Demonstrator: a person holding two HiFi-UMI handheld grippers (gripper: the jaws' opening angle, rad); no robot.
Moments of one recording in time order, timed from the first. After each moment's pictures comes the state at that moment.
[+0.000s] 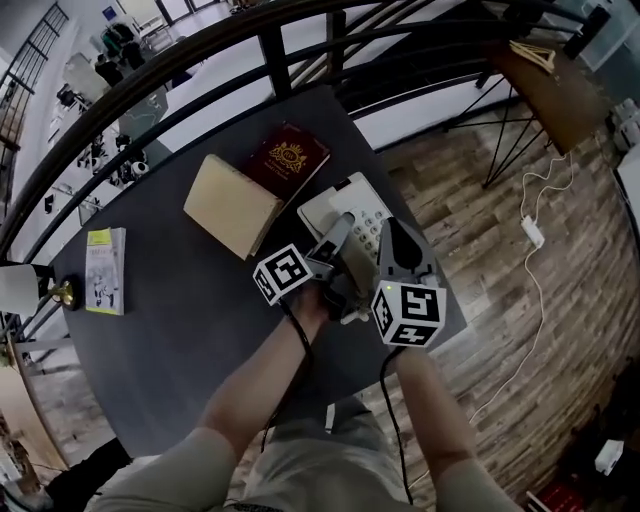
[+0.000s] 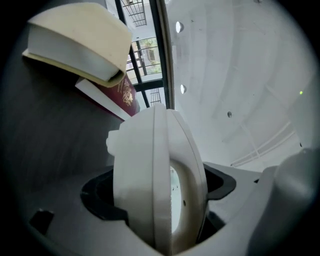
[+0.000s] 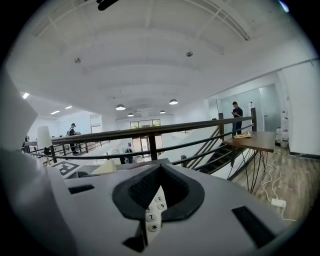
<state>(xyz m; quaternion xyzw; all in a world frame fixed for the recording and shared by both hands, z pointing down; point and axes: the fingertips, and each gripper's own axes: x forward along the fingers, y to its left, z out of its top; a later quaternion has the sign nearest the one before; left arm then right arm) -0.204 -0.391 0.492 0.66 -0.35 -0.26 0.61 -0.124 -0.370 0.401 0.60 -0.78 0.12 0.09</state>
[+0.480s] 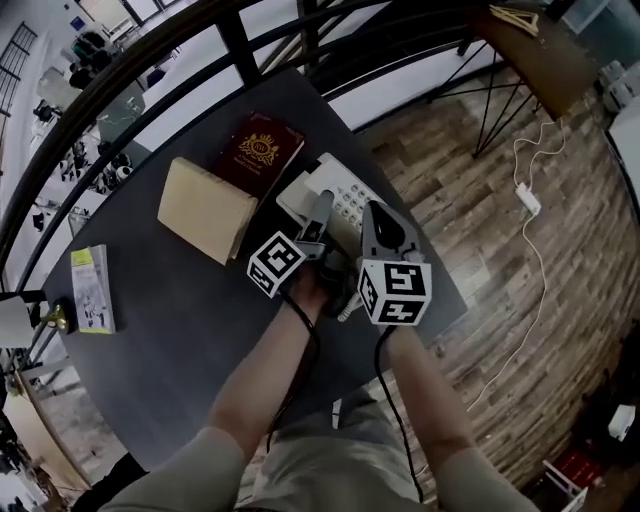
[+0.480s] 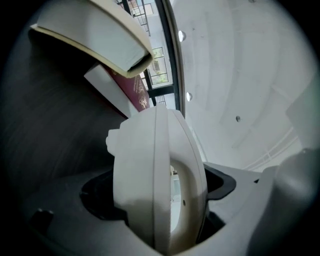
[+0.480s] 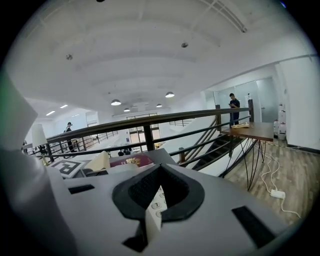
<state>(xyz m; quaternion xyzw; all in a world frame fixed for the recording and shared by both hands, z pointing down) -0.205 -0.426 0.544 0.63 -0.42 -0.27 0.60 -0.117 -0.395 0.457 0.60 -0.77 0.17 0.11</state>
